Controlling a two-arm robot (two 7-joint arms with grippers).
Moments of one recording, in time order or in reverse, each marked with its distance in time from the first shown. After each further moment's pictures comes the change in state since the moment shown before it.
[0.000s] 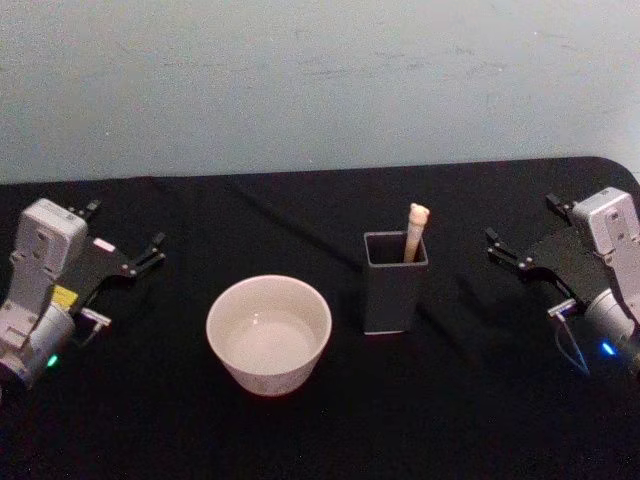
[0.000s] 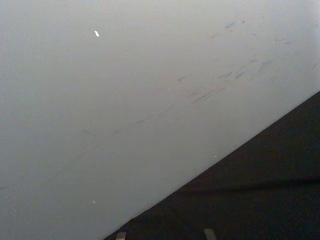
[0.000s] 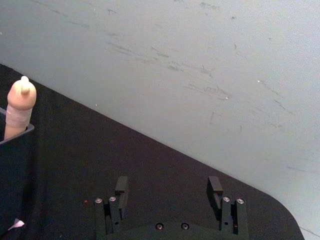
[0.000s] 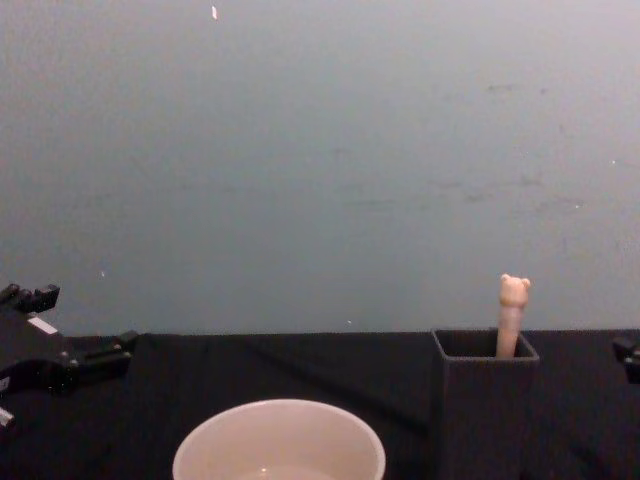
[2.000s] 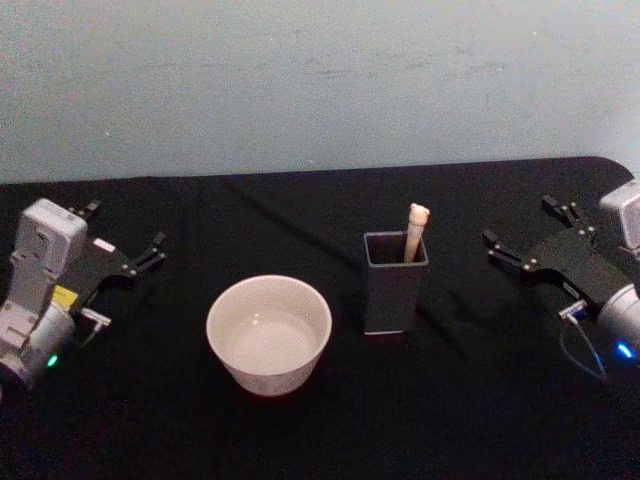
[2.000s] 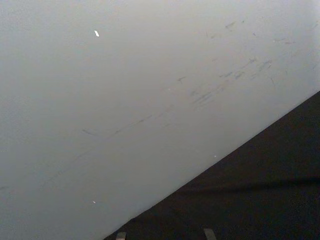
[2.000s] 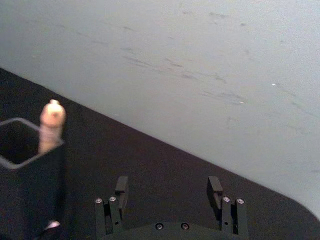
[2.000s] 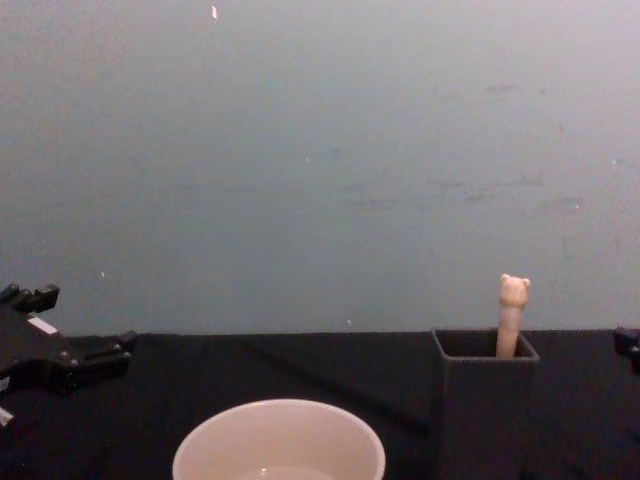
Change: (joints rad) left arm 0.000 0.000 0.000 0.000 0.000 0.000 0.000; right arm -0.052 0.028 0.067 -0.071 0.102 0.013 0.143
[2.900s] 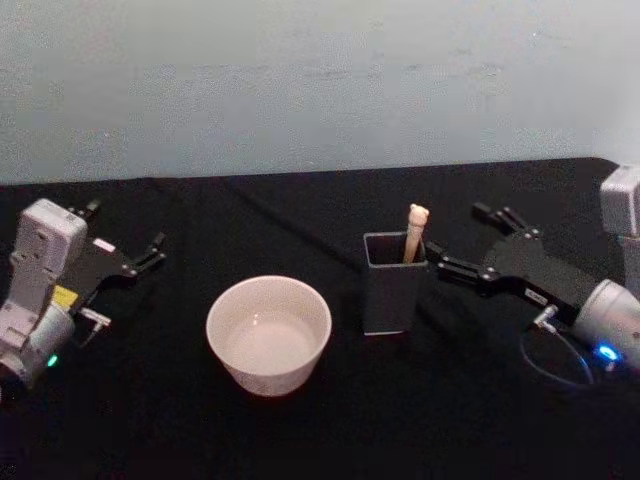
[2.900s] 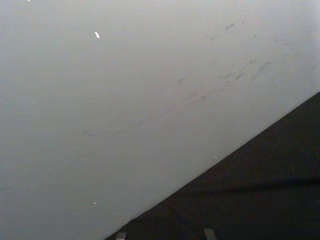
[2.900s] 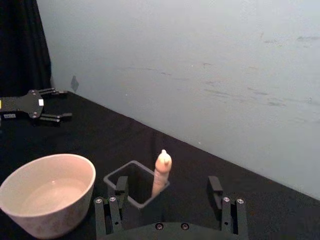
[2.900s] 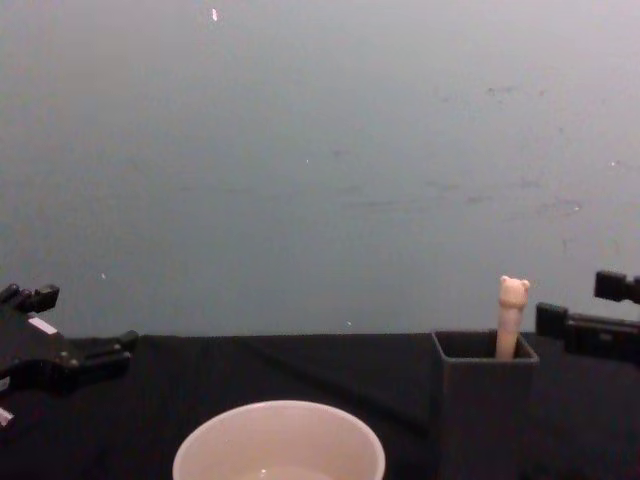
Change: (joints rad) left arm 0.000 0.000 0.000 0.000 0.000 0.000 0.000; right arm -0.017 -0.013 0.034 -0.098 0.174 0.063 0.306
